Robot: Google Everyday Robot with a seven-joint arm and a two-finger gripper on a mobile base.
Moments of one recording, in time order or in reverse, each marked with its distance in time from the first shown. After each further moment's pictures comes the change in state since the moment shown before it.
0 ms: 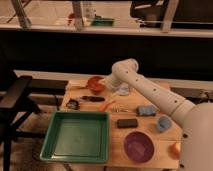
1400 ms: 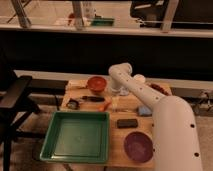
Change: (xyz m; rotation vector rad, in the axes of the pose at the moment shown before) arm 0.055 0.037 0.077 -0.253 0.074 0.204
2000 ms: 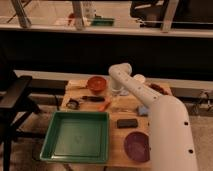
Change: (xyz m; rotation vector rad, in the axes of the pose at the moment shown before) arm 0.008 0.007 0.007 -0.047 0.008 0.016
